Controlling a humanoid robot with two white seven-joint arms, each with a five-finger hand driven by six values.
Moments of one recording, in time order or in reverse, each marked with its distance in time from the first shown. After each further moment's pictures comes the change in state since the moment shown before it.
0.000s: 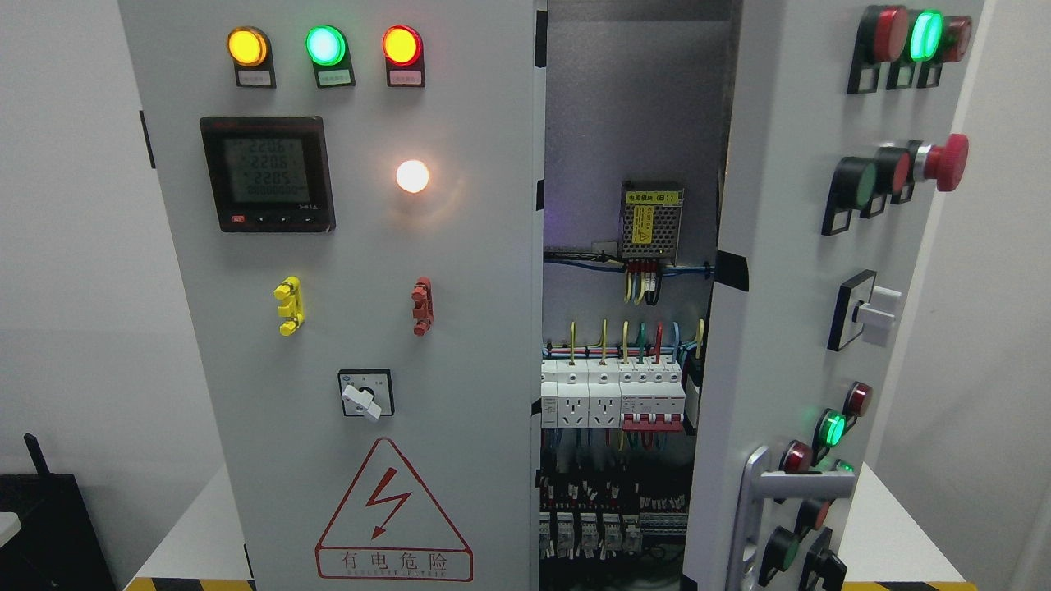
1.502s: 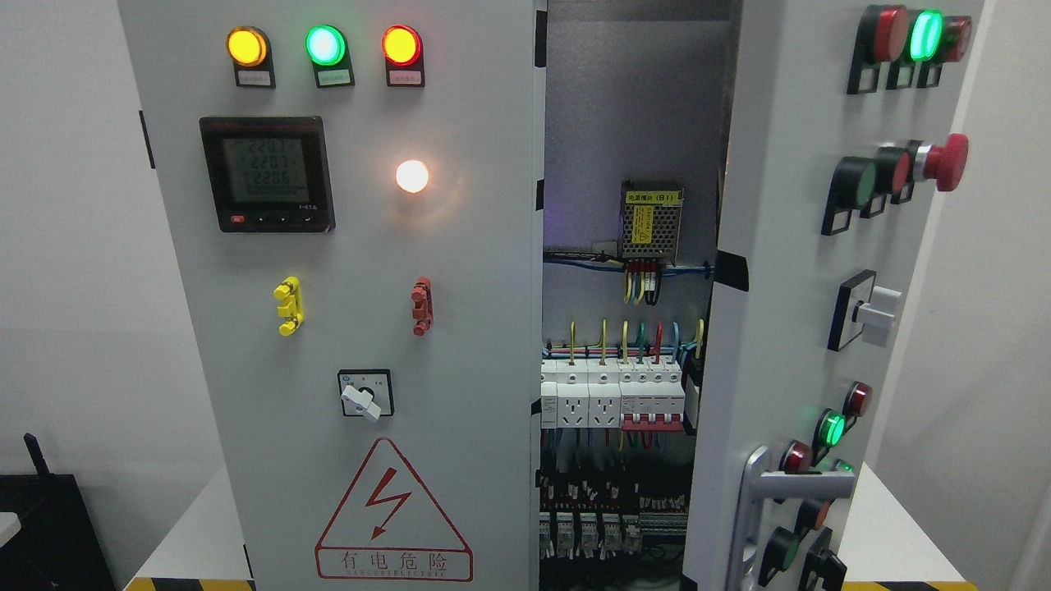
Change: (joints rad) left arm -0.055 0.000 0.045 0.037 0.085 0.002 0.003; right arm 0.000 0.000 0.000 0.000 0.000 0.000 0.000
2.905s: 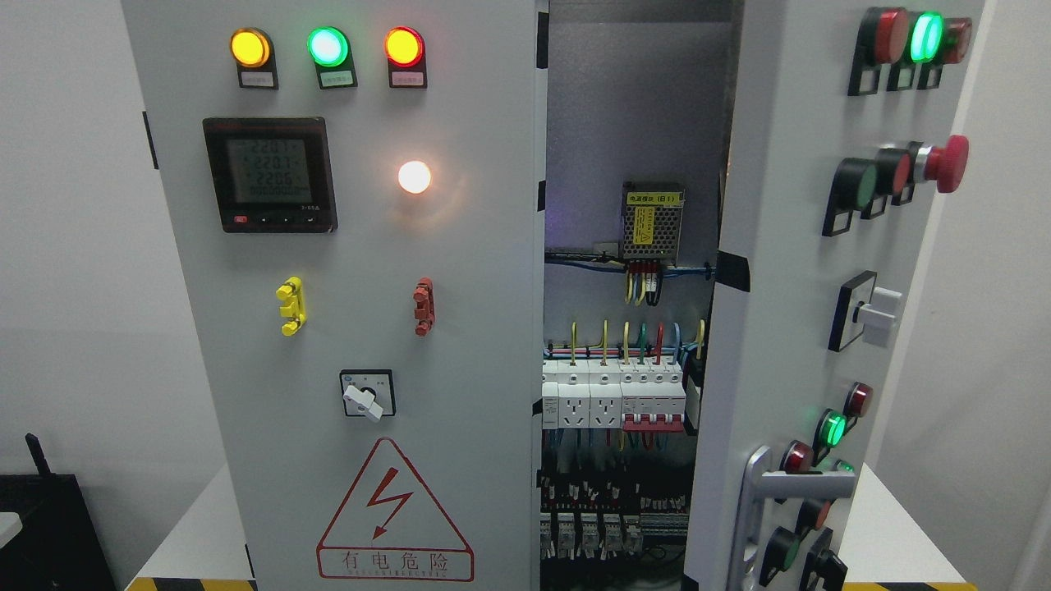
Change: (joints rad) left arm 0.990 0.640 0.606 -1.200 1.265 -0.469 -0.416; right arm 0.000 0.000 0.000 0.000 0.000 0.000 0.000
